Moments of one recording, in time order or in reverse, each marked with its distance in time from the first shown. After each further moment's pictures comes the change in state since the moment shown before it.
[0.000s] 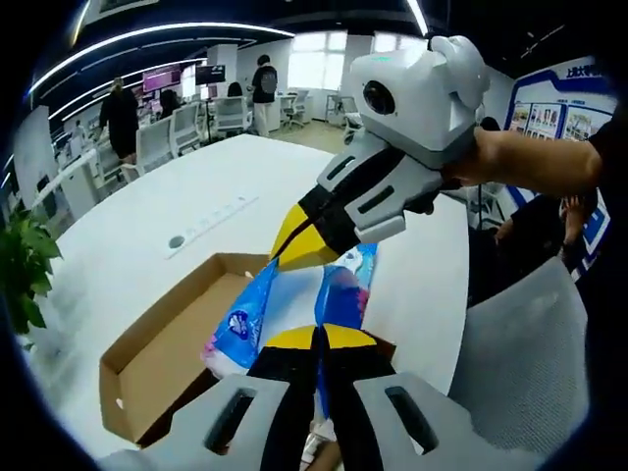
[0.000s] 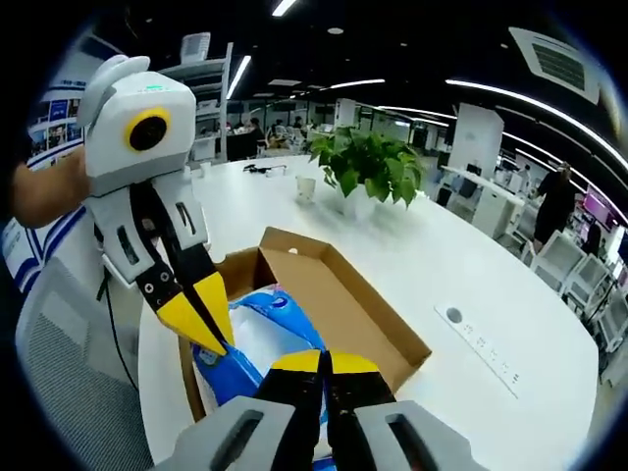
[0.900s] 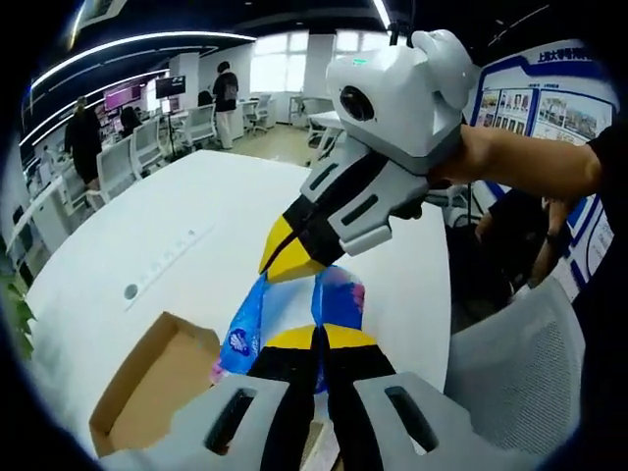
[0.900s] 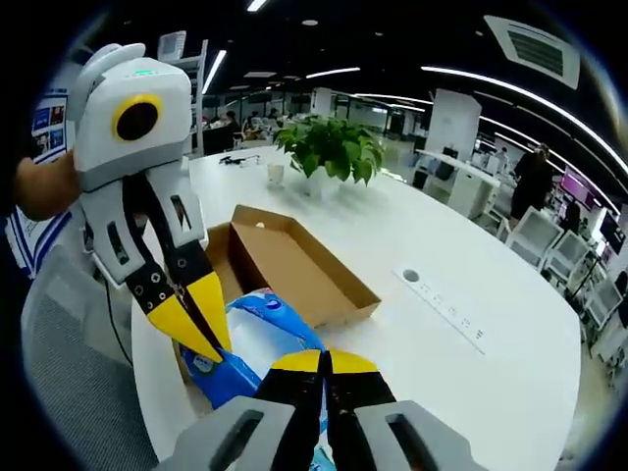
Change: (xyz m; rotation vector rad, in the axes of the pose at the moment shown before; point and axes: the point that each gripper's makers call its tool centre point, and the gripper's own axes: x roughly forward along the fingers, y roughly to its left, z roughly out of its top) left arm 0.066 -0.049 0.052 0.094 0.006 -0.126; right arm -0.063 -0.051 -0.055 0.072 0.062 -0.087
